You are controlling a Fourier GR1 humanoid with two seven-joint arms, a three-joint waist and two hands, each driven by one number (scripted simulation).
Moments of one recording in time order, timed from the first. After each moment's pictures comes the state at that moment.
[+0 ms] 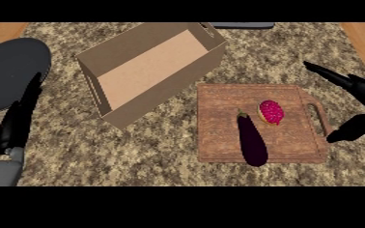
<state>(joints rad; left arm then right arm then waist) -0.12 0.51 -0.02 -1.29 -0.04 0.23 0.04 -0.43 -0.79 0.26 -0.98 0.17 0.33 -0.71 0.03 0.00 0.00</state>
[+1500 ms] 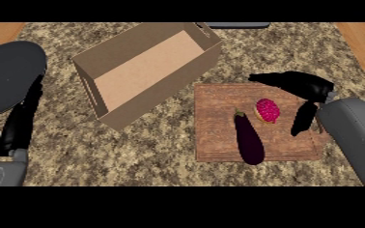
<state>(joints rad) -0.11 0.42 0.08 -1.29 -0.15 0.18 0.04 -0.58 -0.55 0.31 -1.00 0.65 0.55 -0.45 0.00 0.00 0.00</state>
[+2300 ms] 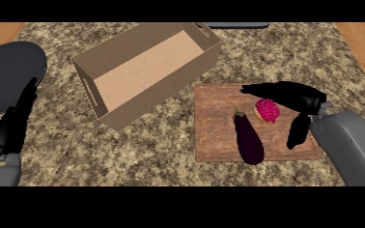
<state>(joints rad) -0.08 0.40 0.14 -1.33 -0.17 0.12 0.04 -0.47 -0.49 0.27 -1.23 0.74 0.66 -0.35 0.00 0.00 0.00</state>
